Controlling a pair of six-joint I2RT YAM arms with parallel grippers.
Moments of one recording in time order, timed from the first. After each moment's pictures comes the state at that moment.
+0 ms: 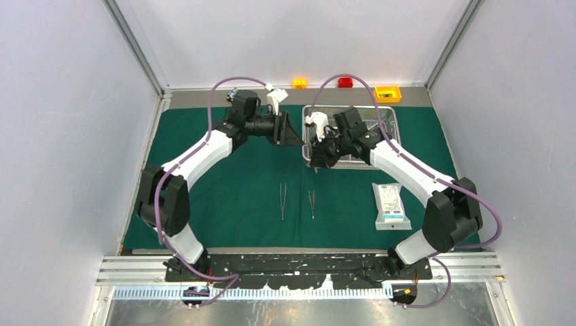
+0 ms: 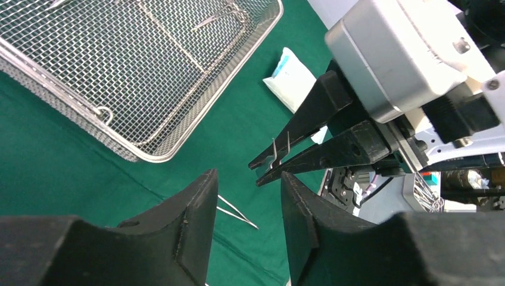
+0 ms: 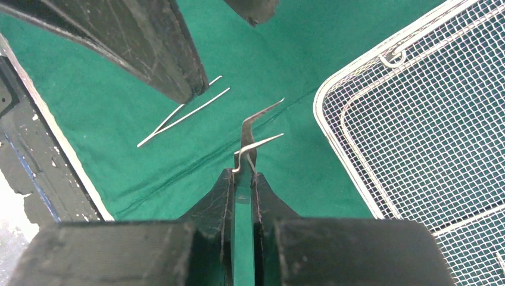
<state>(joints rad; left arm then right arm) -0.46 1.68 1.32 -0.14 0.83 -0.32 0.51 1.51 1.19 -0.51 -0.48 -0.20</state>
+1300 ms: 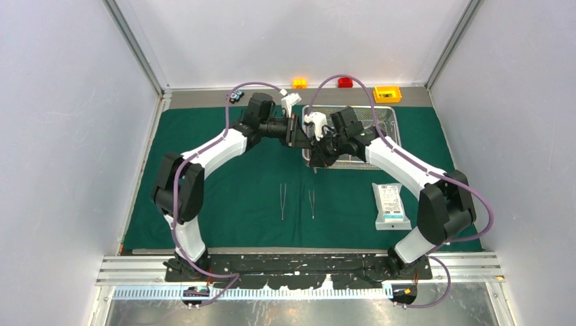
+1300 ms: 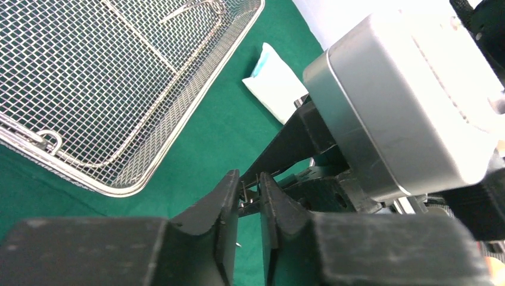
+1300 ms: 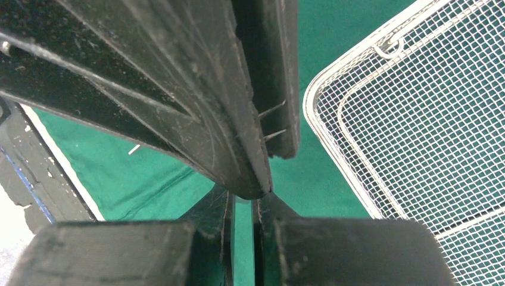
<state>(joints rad) -0.50 1.82 1.36 -0.04 0.86 -0.42 0.51 1.57 1.21 -0.50 -0.46 -0.16</state>
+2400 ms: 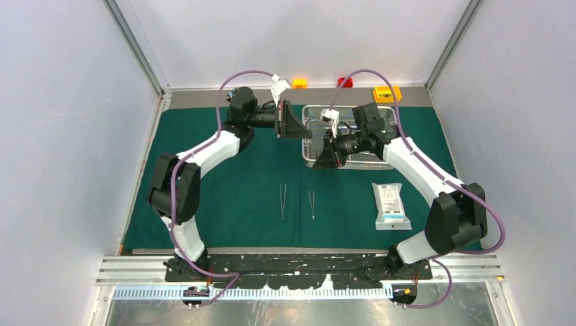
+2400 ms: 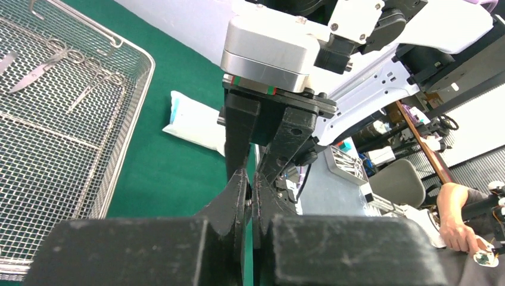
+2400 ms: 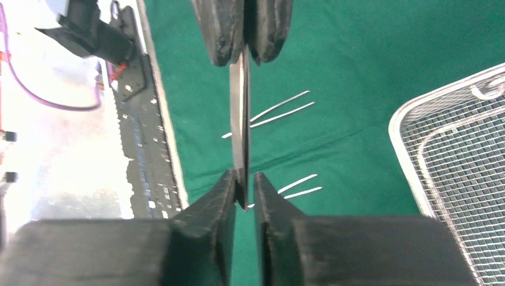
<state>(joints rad) -0.44 1.80 1.29 0.57 1.23 -0.74 0.35 1.48 1.18 -0.57 -0.94 -0.26</state>
